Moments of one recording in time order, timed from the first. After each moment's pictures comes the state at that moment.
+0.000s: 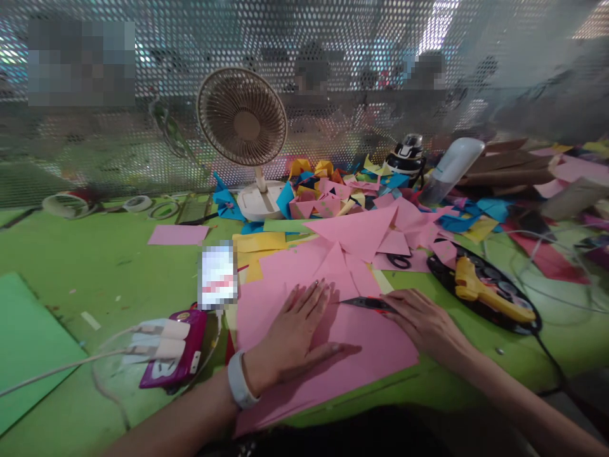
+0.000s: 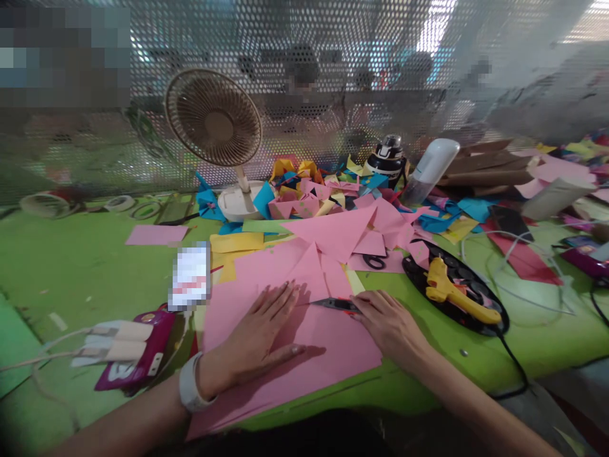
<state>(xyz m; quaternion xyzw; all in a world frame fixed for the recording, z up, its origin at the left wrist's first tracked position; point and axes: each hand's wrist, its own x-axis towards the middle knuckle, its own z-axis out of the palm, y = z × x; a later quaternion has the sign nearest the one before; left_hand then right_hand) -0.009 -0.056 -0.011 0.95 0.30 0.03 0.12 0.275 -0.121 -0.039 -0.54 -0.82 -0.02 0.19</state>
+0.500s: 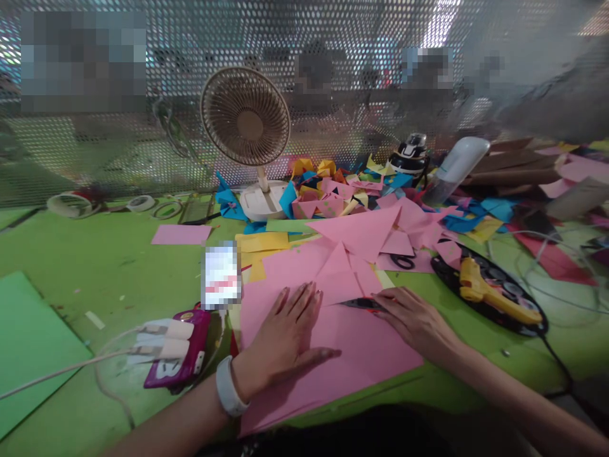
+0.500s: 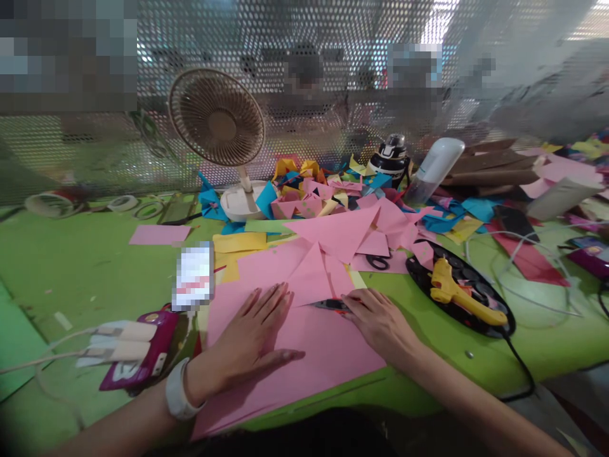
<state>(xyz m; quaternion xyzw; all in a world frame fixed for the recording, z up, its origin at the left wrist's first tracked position) -0.026 -0.057 -0.014 0.94 0.33 0.01 0.10 0.252 -0.109 -0.036 -0.54 -0.82 -0.01 0.20</state>
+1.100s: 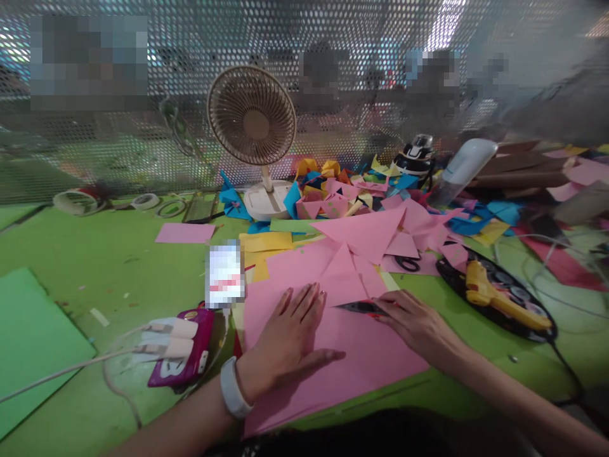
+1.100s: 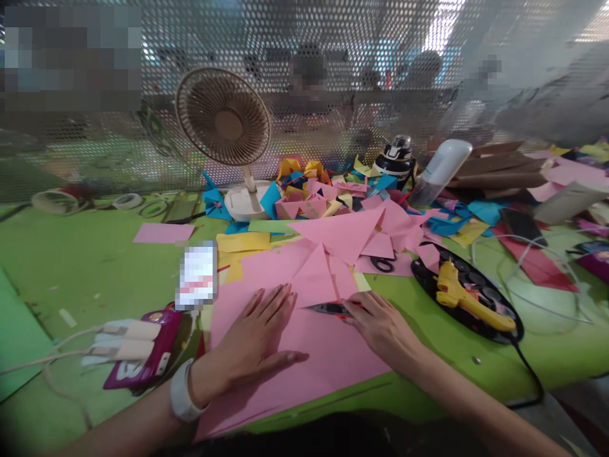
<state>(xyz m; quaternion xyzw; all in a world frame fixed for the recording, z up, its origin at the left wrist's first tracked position) -0.028 -0.058 -0.019 0.94 0.33 0.03 0.09 0.247 -0.109 -0.032 -0.52 -0.83 0.00 0.19</state>
